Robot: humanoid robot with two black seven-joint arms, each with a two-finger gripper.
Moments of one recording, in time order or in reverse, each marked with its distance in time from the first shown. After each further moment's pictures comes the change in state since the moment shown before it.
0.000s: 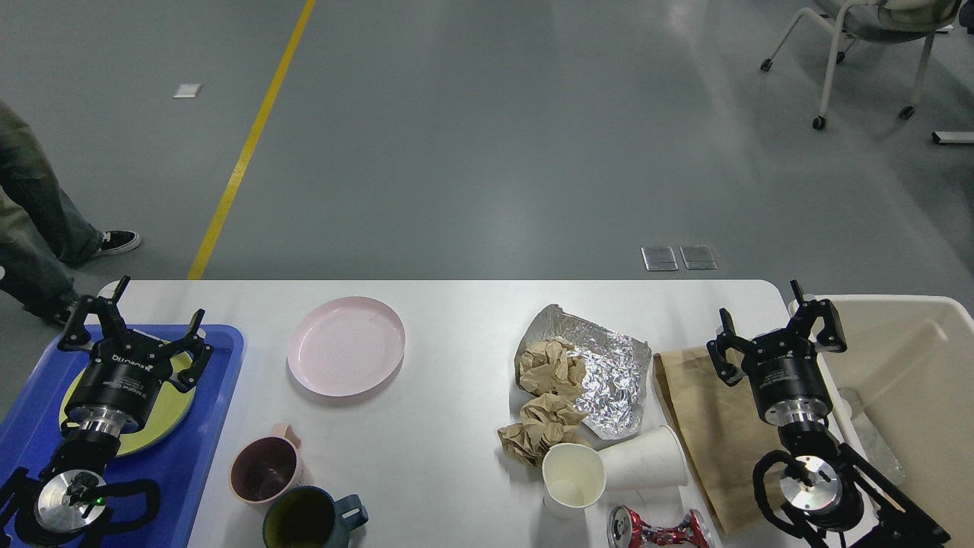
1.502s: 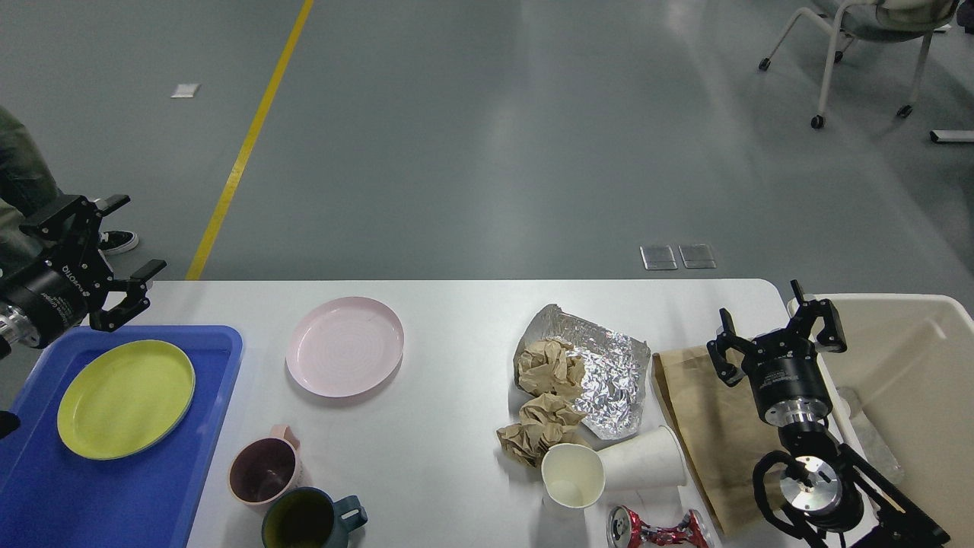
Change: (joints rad) left arm -0.483 0.626 0.871 0.048 -0.115 -0.035 -0.011; right arm -0.001 0.000 0.000 0.000 0.000 0.000 0.000
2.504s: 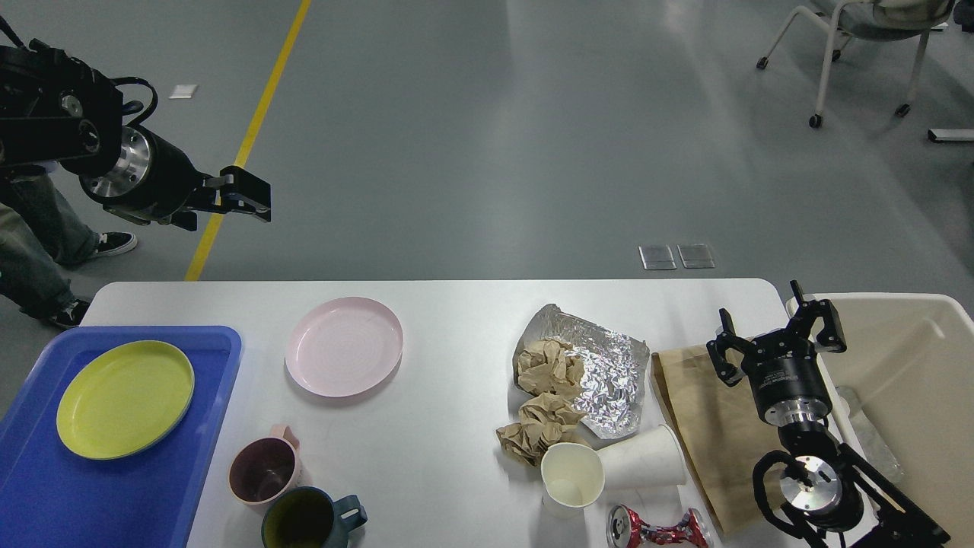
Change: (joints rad) left arm -1.468 -0.448 1.959 -0.206 -0.012 -0.020 -0.001; right arm 0.000 0.000 0.000 0.000 0.000 0.000 0.000
